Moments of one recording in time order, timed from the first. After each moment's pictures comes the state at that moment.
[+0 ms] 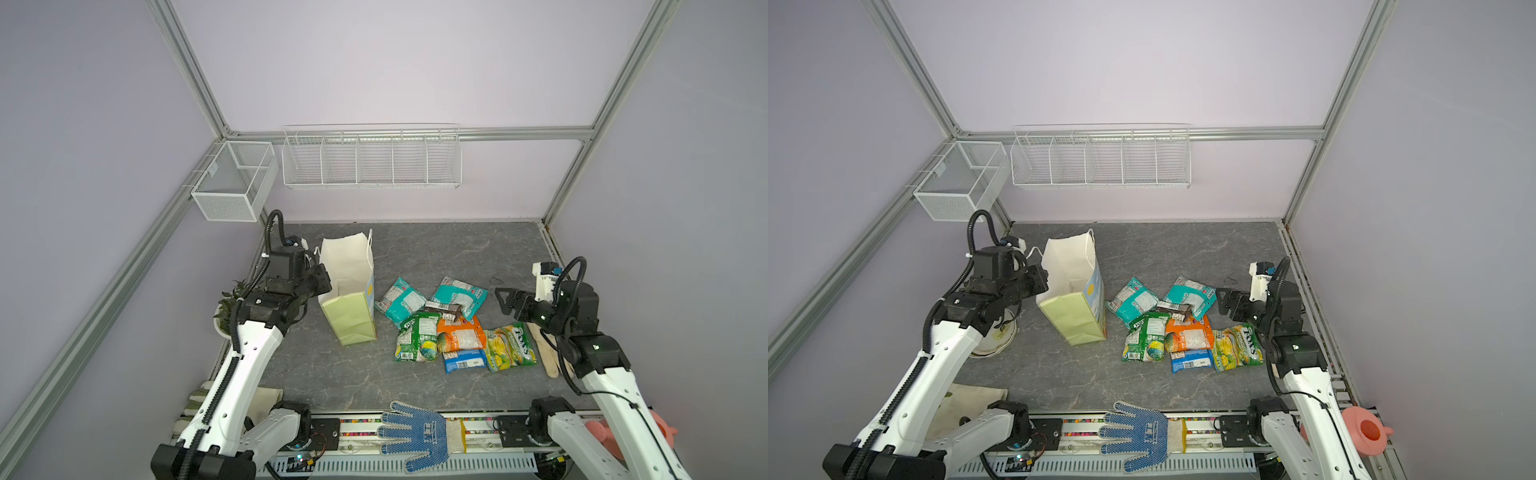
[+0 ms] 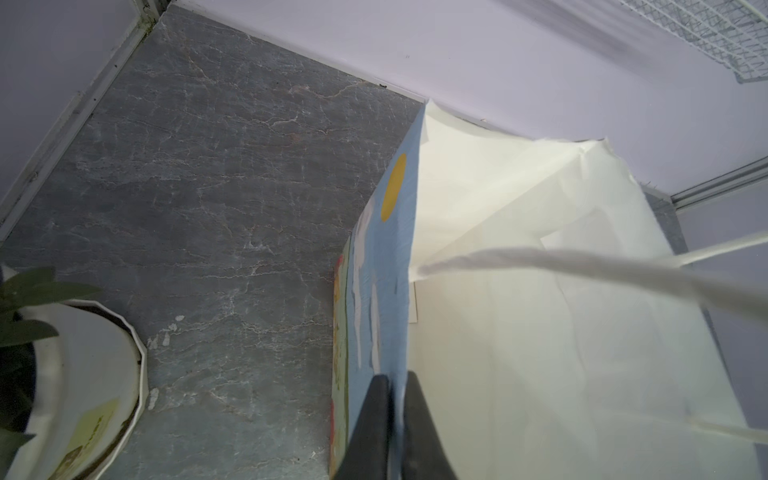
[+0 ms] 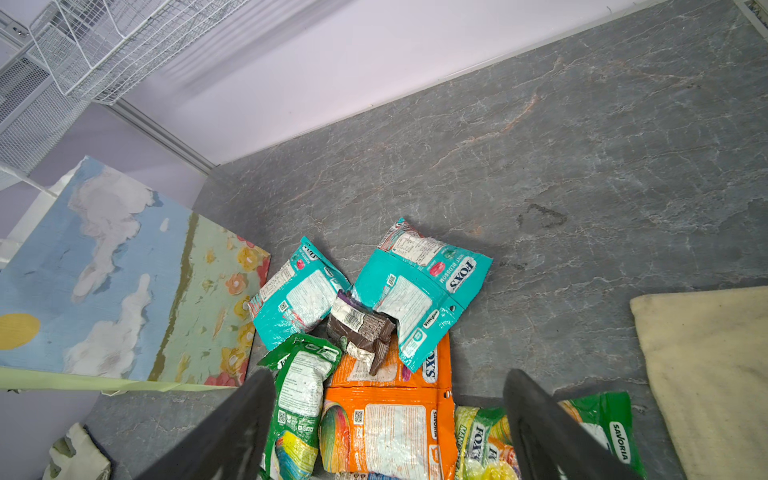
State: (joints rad) left arm -0.22 1.08 1.09 -0.66 0.03 -0.43; right arm 0.10 0.75 0.74 -0.52 -0.29 0.37
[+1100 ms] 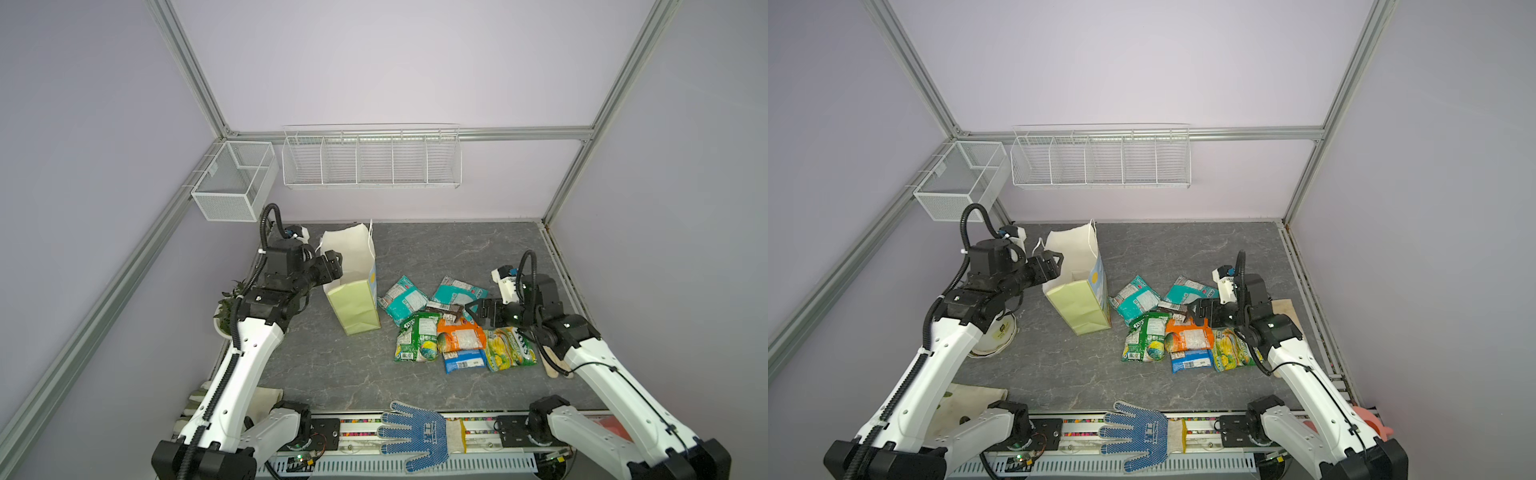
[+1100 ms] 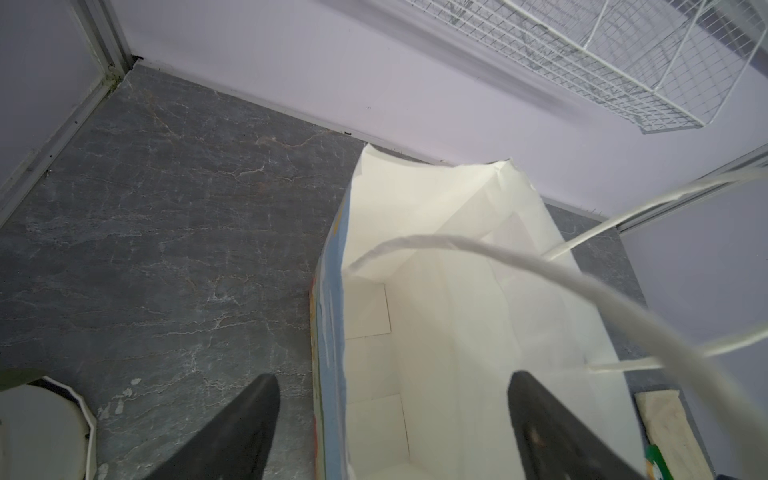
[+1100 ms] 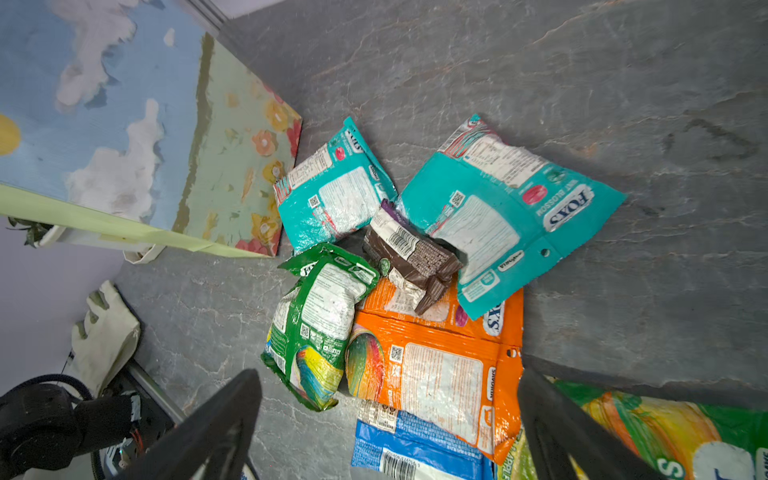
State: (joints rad) left arm -0.22 1.07 1.12 -0.56 0.08 -0.42; right arm 0.33 0.97 0.78 -0.56 -0.33 0.31
